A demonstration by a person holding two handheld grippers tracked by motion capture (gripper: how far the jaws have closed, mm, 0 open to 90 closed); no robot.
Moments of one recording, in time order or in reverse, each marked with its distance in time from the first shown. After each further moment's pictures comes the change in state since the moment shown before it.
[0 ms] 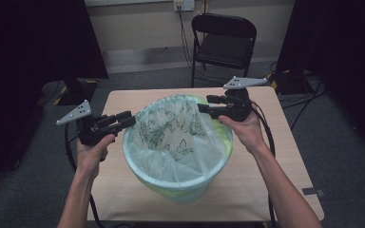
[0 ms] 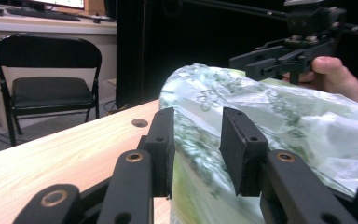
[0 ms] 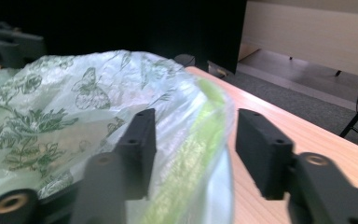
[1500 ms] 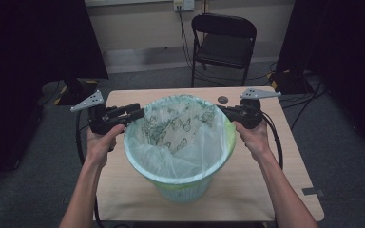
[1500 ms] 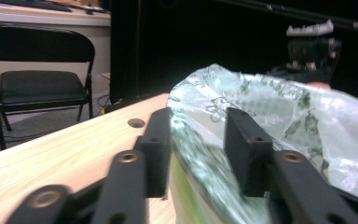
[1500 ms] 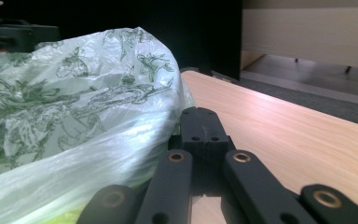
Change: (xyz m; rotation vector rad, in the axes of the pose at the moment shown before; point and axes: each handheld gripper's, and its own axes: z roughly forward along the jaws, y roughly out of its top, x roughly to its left) left arm 0.013 0.008 0.032 0.044 -0.038 -0.007; right arm -0.033 -0.048 -0.008 -0.092 0.036 0.094
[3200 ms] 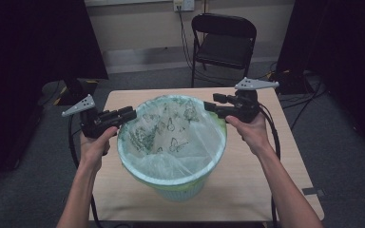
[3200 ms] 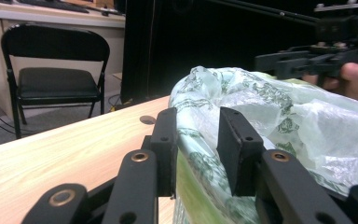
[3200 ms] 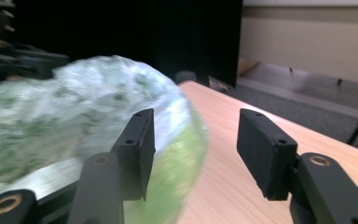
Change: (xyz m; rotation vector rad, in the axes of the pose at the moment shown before) left arm 0.001 -0.009 -0.025 -0.034 0.059 -0.035; right arm 0.024 0.034 -0.004 -0.013 -0.020 -0.038
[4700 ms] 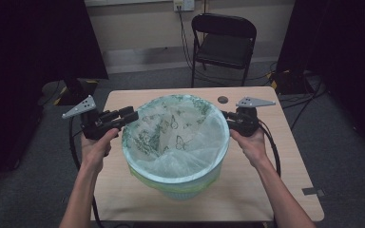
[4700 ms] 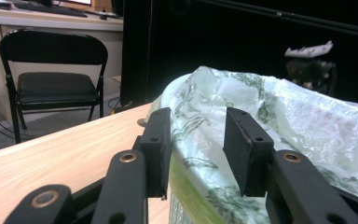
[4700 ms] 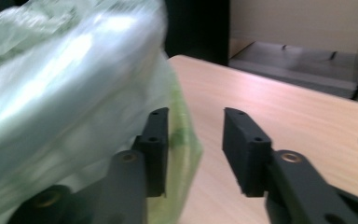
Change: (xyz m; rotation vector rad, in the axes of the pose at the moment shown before) left arm -0.006 0.002 0.005 0.000 -0.007 0.016; right arm -0.021 -0.057 0.009 0.041 -0.066 0.059
